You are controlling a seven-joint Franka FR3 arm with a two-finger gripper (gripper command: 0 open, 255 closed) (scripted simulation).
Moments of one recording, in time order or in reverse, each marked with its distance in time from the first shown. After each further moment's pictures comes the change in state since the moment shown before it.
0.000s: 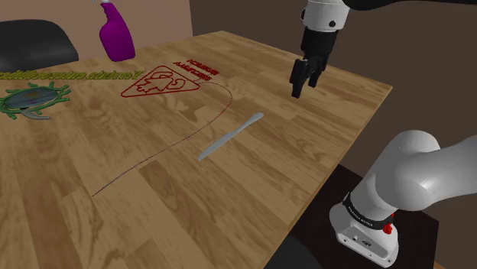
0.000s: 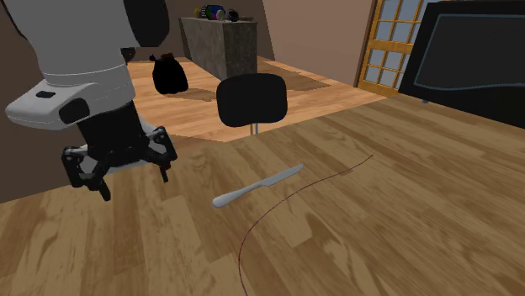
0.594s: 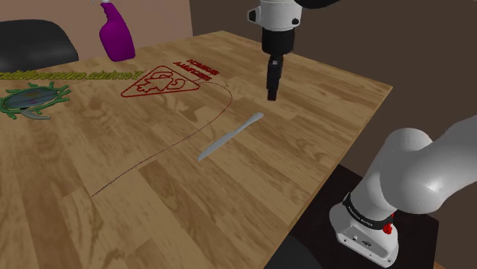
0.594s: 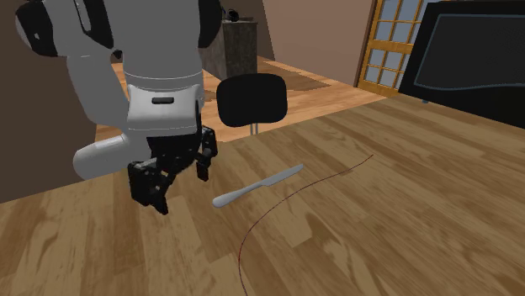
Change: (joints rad) arm 0.162 0.268 0.039 0.201 -0.042 0.012 -0.335
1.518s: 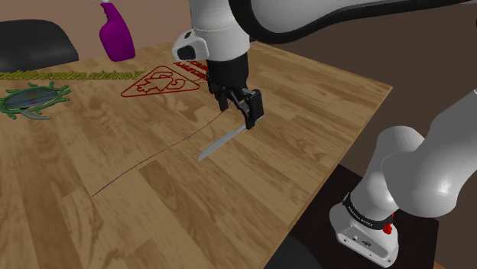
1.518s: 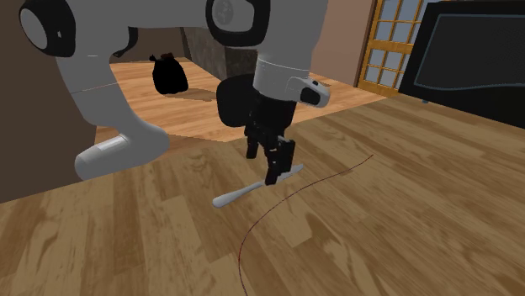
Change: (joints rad) arm 0.245 0.235 0.144 0.192 -0.073 -0.021 -0.575
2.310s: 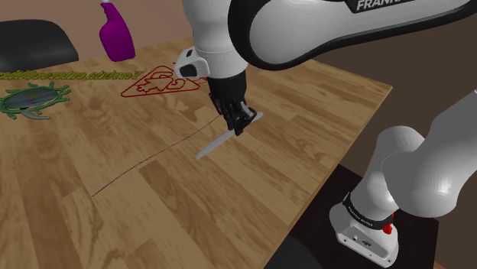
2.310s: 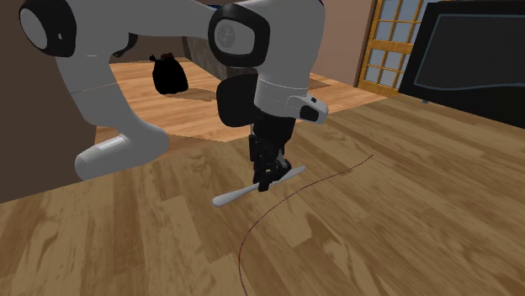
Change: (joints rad) arm 0.003 -0.005 0.000 -0.083 -0.003 0.091 -0.004
